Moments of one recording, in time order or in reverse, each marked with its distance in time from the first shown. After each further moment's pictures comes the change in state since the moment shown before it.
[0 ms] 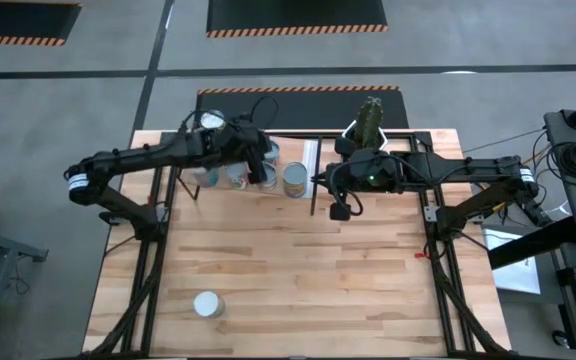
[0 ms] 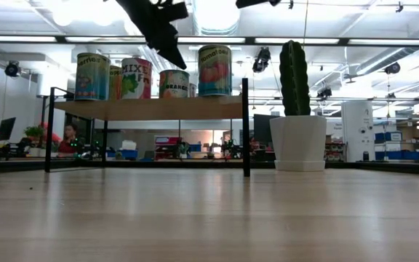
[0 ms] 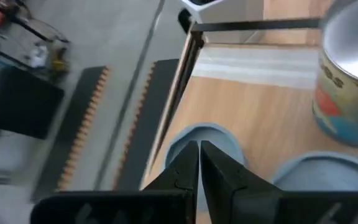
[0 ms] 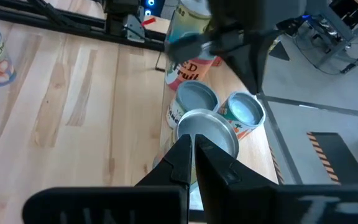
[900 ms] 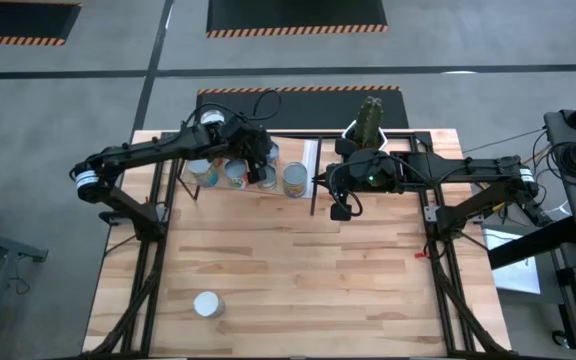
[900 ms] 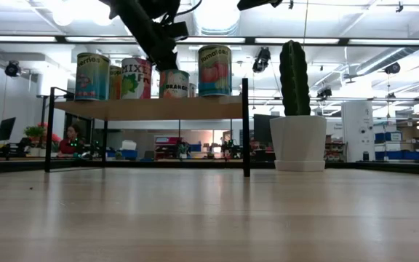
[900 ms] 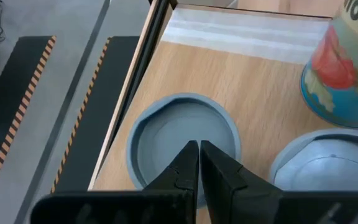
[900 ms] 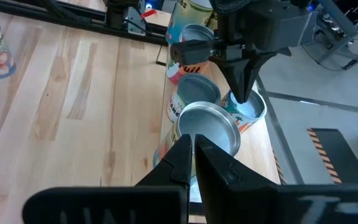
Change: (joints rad) left arm 0.118 0.059 0.000 -0.062 0.241 -0.059; right arm 0.000 0.000 0.000 -0.025 0.000 0.000
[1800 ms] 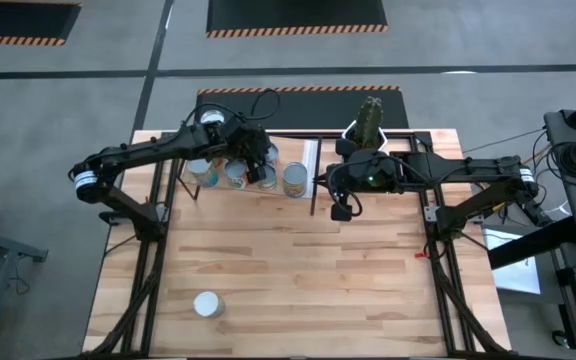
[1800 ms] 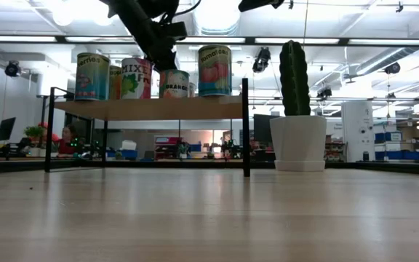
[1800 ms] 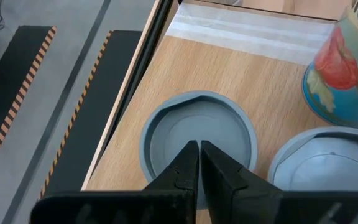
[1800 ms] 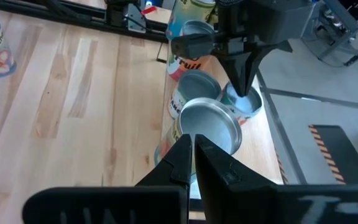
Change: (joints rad) left arm 0.000 -0.010 0.000 -0.016 -0.006 -0.048; right arm 0.000 0.000 0.000 -0.011 0.000 0.012
